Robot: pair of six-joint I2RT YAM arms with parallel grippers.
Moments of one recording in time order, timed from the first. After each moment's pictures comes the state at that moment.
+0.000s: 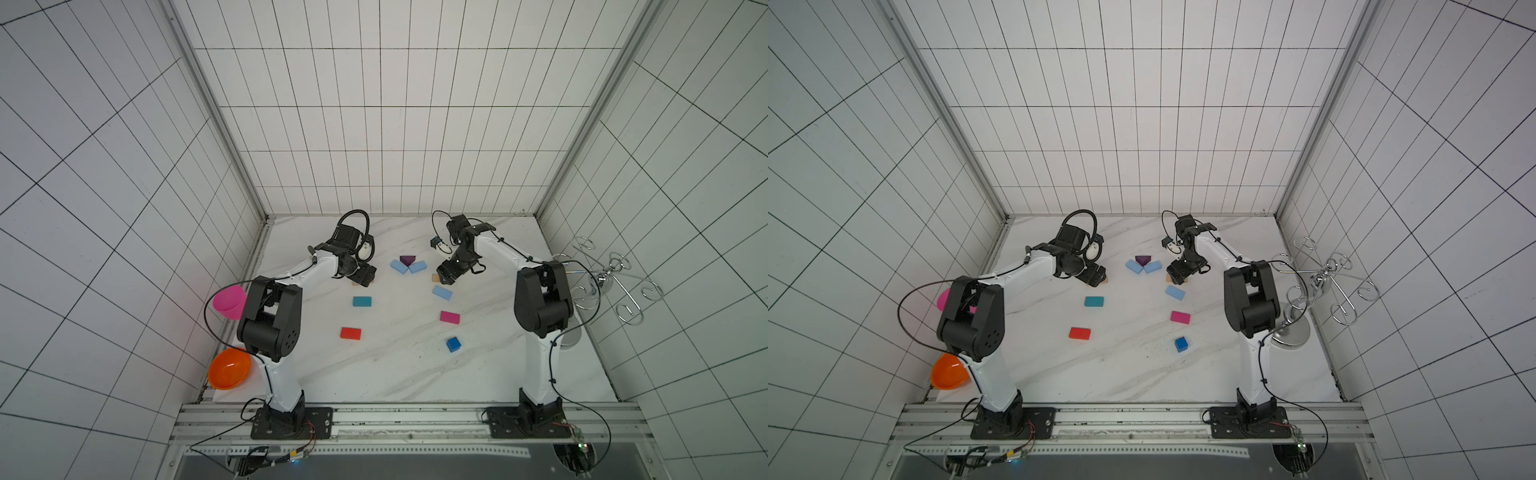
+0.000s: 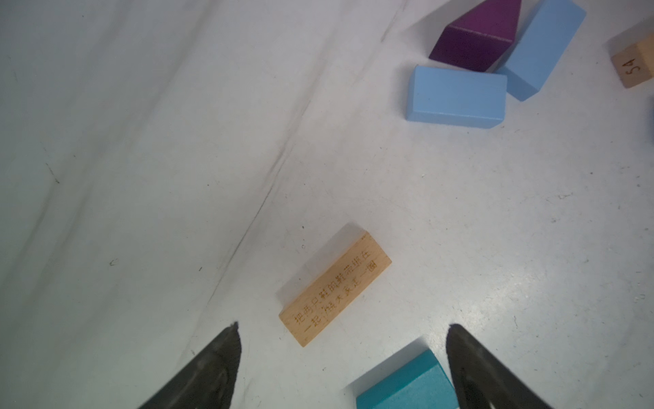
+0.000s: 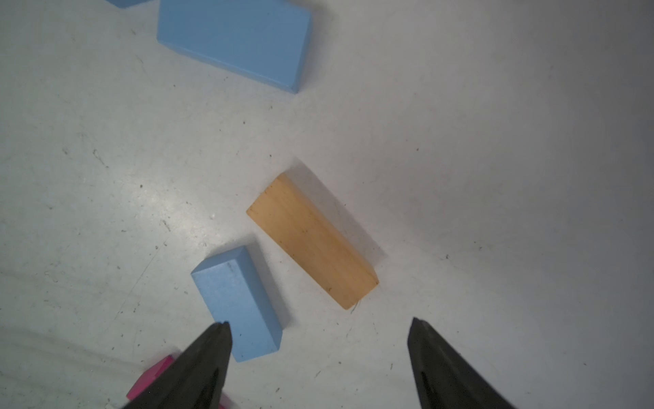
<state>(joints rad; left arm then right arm) -0.32 1.86 1.33 -0.56 0.15 0.20 0.32 2.08 1.70 -0.97 -0.07 -0.42</state>
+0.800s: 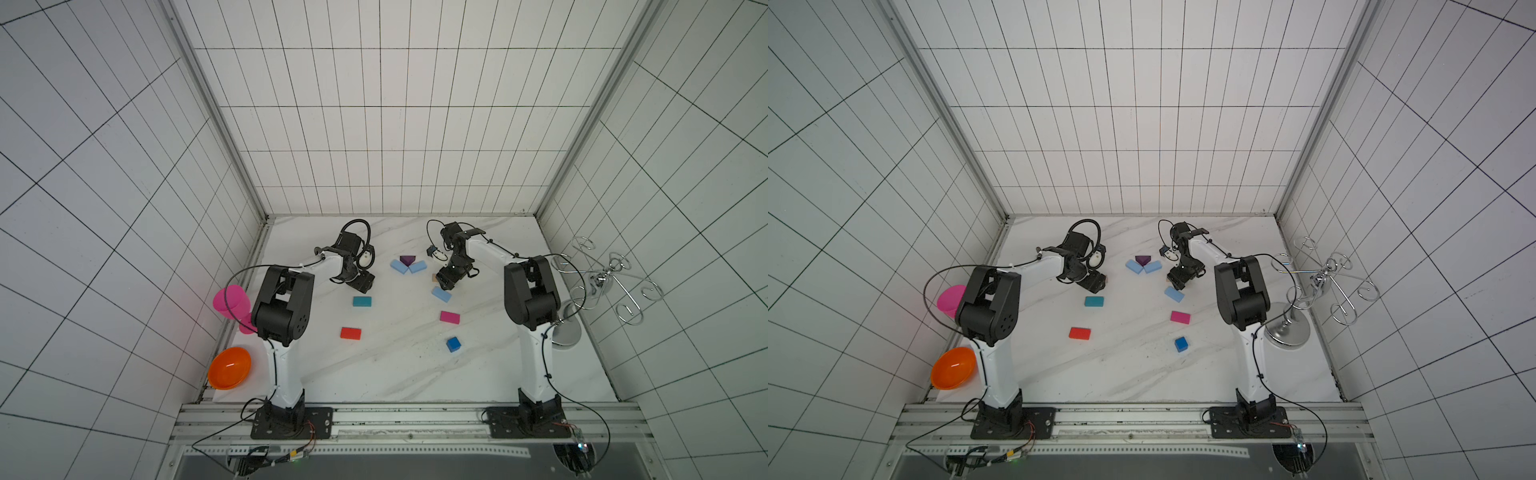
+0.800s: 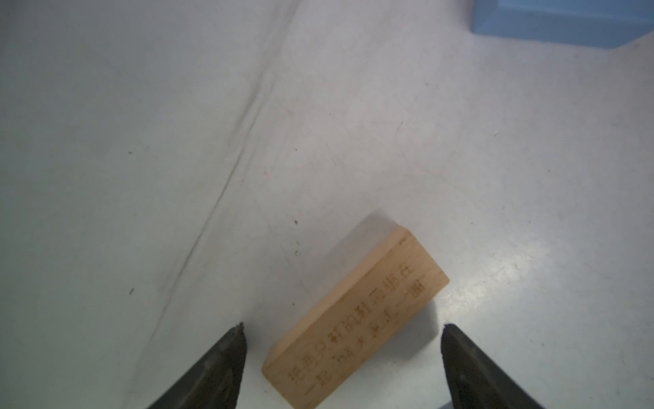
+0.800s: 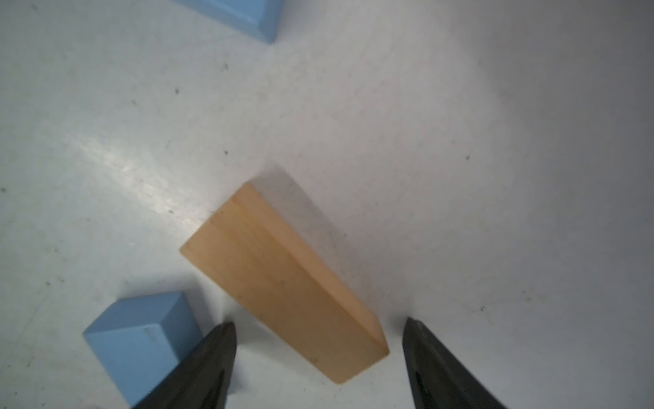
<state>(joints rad) -0.30 2.00 1.35 -0.55 0.13 0.23 0.34 2.20 1.72 -0.95 0.01 -0.47</state>
